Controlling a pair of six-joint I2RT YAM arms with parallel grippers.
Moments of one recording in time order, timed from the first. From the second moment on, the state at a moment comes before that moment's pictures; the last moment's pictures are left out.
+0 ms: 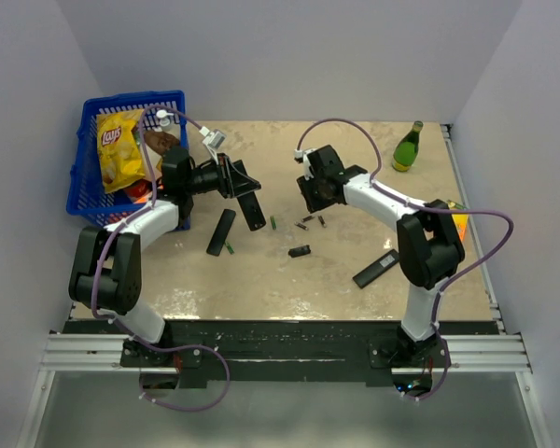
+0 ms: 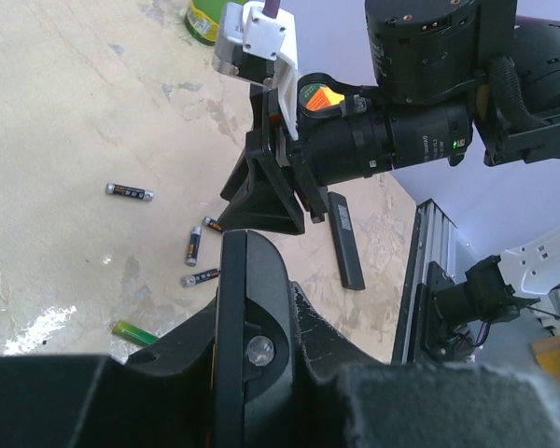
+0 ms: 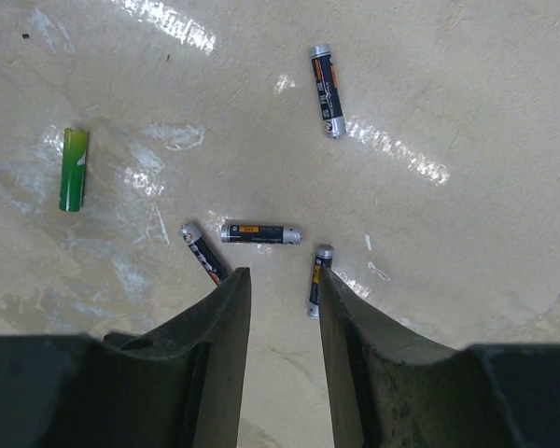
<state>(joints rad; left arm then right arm) -0.18 1.62 0.95 0.50 0.99 -0.52 0.51 1.90 1.42 -0.49 0.03 0.05</state>
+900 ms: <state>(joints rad) -0.18 1.61 0.95 0.50 0.99 -0.52 0.67 2.11 1.60 -0.64 0.07 -0.10</state>
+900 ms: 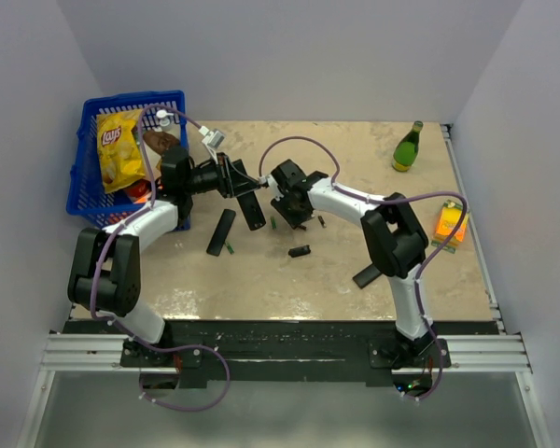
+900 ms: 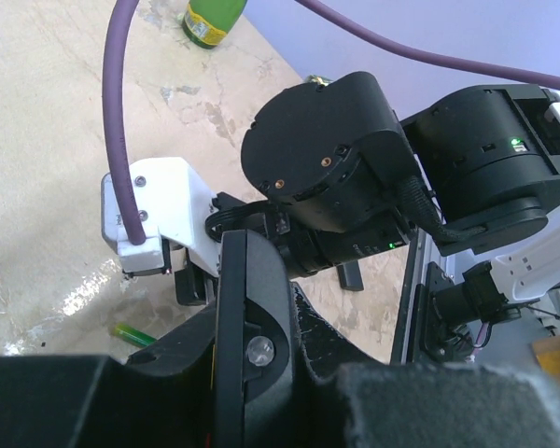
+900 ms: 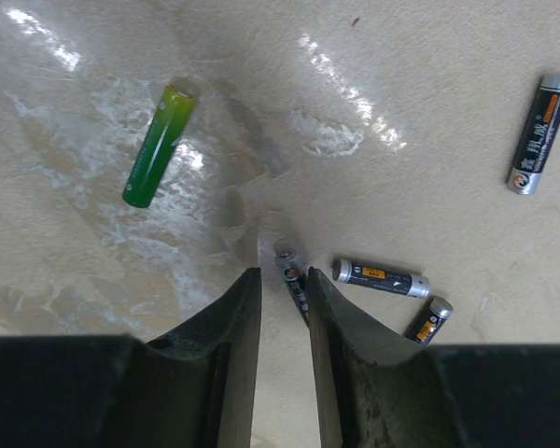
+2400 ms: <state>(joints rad) -0.18 1.60 0.87 0.76 0.99 -0.80 0.84 1.53 1.38 -0.33 0.16 0.08</state>
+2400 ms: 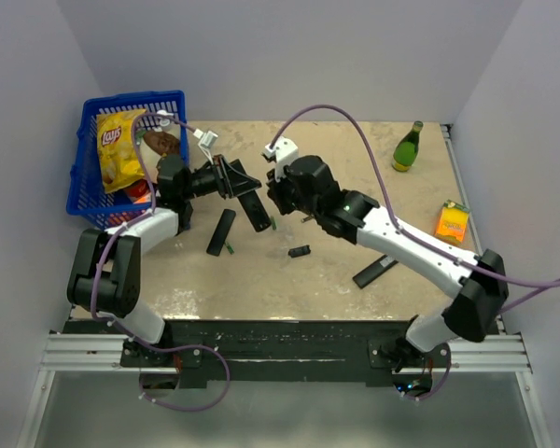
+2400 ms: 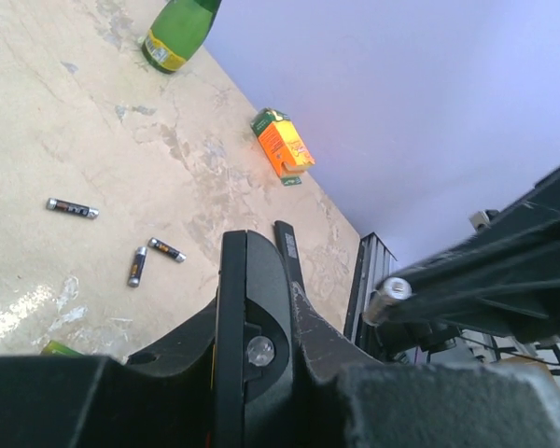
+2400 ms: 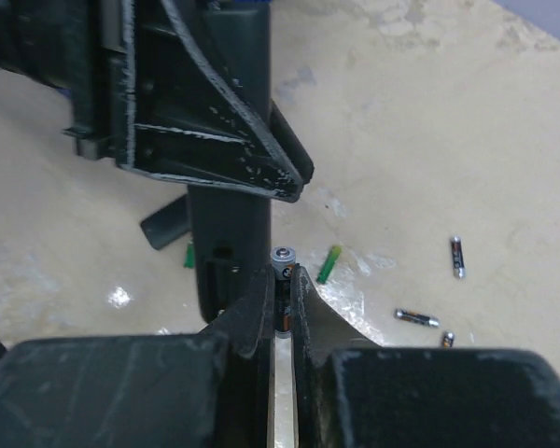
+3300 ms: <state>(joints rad) -0.18 1.60 0.81 0.94 0.96 -0.96 0.99 1.41 0.96 0.39 0.18 0.12</state>
